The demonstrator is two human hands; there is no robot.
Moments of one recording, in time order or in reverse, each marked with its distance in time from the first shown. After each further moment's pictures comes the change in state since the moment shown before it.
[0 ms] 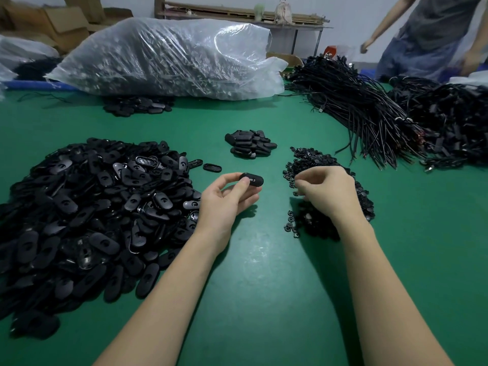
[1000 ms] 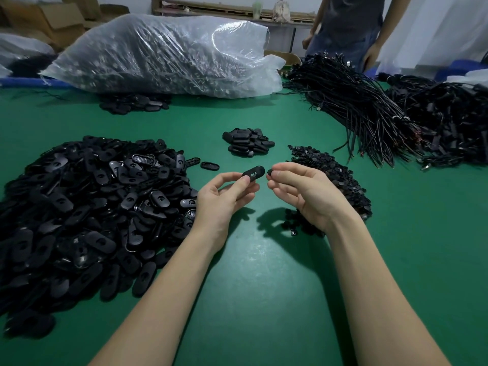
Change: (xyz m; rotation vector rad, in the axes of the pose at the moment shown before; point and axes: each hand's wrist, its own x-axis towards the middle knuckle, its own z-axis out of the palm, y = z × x) left_hand -0.004 0.004 0.000 -0.008 -0.018 -0.007; right_hand -0.014 -0.019 0.009 0.898 -0.438 0.197
